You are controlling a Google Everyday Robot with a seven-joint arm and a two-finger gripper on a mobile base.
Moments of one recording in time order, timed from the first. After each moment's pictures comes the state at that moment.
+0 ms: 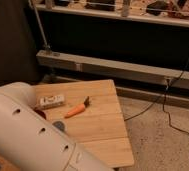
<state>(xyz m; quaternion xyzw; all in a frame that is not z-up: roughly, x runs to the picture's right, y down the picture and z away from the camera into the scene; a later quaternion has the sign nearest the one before) -0.538 0.393 0.682 -0.37 -0.02 0.01 0.93</state>
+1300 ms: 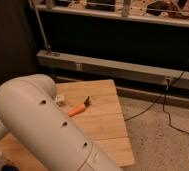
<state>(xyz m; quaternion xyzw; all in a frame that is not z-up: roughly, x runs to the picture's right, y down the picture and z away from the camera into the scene) -0.414 0.375 0.718 -0.37 0.07 0.11 0.92</state>
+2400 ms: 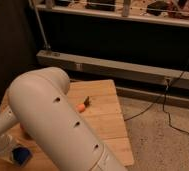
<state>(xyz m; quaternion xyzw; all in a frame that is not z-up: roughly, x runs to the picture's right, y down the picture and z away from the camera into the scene) -0.415 0.313 0.750 -0.34 0.06 0.14 0.93</state>
